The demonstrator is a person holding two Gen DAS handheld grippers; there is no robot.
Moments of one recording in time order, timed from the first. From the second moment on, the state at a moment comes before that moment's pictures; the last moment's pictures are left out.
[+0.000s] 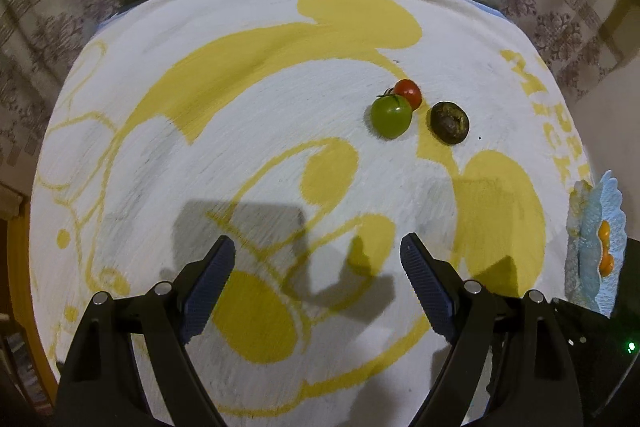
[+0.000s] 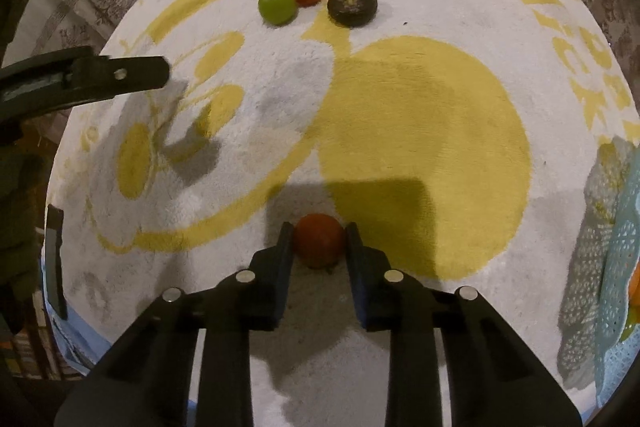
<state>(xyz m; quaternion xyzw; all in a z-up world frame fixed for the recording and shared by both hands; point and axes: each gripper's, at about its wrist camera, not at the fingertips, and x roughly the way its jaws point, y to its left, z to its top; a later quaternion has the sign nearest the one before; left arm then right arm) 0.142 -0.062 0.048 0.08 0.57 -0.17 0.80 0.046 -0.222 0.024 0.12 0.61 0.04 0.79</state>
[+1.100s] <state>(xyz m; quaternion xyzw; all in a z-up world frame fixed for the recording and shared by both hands) 0.219 -0.136 0.013 0.08 0.57 -0.27 0.77 0.034 -0.238 0.047 0.14 0.60 0.01 0.79</state>
